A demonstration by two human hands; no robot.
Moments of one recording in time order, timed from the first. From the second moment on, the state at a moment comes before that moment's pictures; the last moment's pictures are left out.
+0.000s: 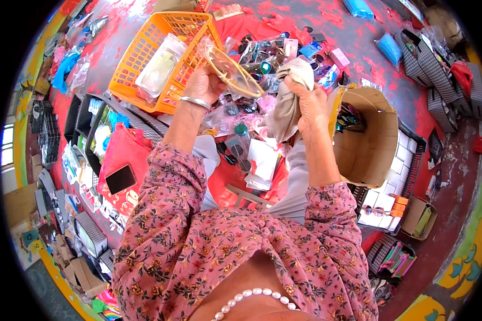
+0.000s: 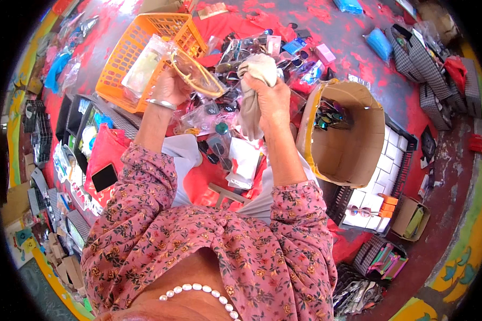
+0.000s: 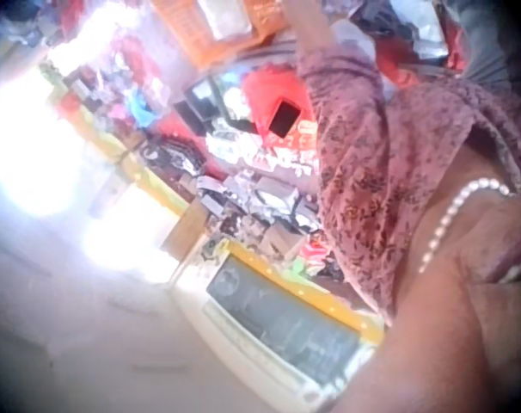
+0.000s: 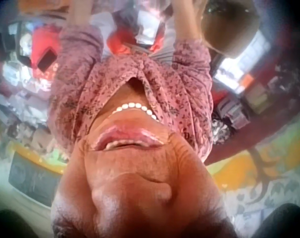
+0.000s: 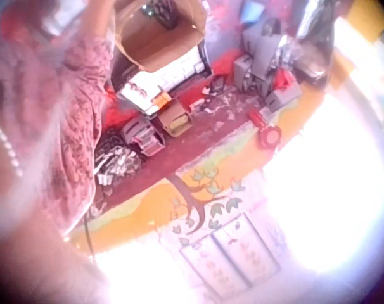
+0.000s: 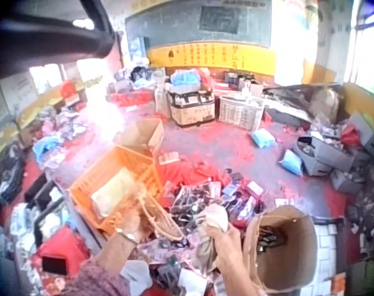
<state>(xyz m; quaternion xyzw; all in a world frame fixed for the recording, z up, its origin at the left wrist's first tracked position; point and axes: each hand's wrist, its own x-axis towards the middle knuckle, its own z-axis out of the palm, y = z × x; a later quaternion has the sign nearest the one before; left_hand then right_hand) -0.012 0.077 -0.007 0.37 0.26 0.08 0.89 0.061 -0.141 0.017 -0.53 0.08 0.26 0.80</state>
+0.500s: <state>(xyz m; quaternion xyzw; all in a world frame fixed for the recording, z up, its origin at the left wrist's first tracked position) 0.007 0.042 -0.014 0.39 0.22 0.09 0.89 0.047 -0.114 -0.004 -0.62 -0.15 0.27 0.72</state>
